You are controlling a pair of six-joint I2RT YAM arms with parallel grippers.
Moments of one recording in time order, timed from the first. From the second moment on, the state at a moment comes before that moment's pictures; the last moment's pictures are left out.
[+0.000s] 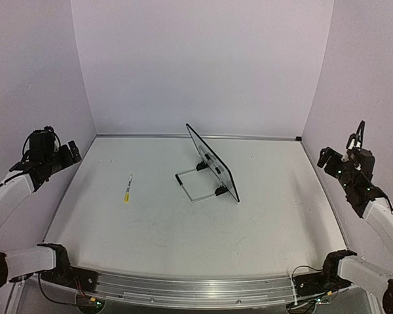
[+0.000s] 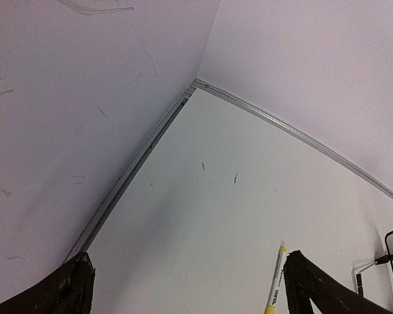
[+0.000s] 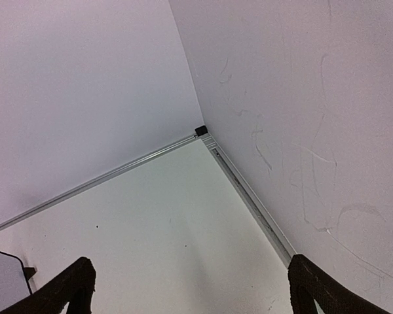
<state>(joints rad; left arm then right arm) 0.01 0.99 0.76 -0.26 -0.18 -0.37 -0.01 0.83 0.59 -0.03 0.22 0.33</state>
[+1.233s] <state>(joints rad) -0.73 1.96 1.34 -0.24 -0.13 -0.77 -0.01 1.01 0.62 -0.17 -0.18 0.33</state>
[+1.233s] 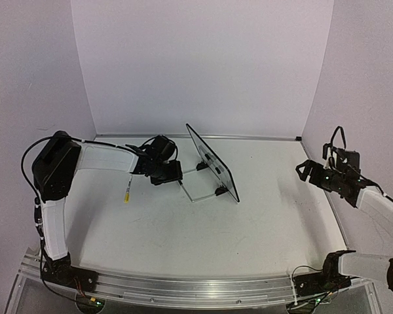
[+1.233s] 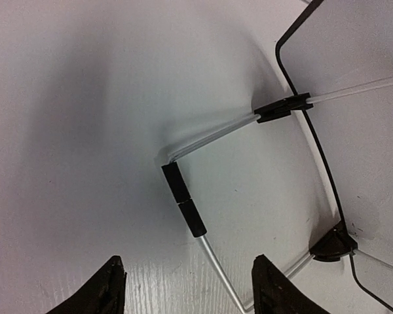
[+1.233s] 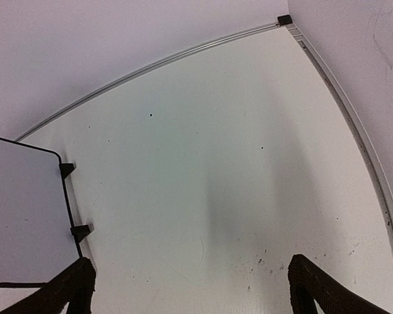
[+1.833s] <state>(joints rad) -0.73 2.18 1.53 -0.29 -0.12 -0.76 -0.01 1.04 0.61 -0.13 -0.22 0.35</state>
